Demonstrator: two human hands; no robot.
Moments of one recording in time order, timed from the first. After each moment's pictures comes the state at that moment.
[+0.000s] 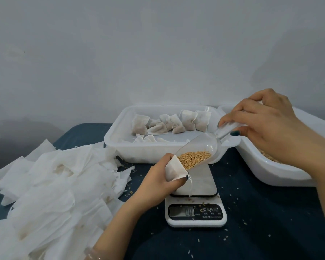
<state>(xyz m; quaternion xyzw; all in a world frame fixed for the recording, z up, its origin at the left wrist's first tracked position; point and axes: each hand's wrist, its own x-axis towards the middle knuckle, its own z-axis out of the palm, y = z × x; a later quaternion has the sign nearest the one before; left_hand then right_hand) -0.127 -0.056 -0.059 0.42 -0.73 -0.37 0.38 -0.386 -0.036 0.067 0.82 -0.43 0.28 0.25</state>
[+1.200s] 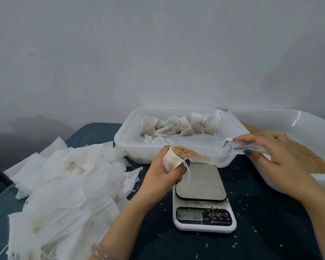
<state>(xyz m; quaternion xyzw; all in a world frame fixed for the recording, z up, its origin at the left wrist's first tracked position) -0.123 -0.053 -0.047 0.36 -0.64 -0.45 0.51 -0.385 -0.027 0.009 0.74 -0.53 0.40 -0.06</state>
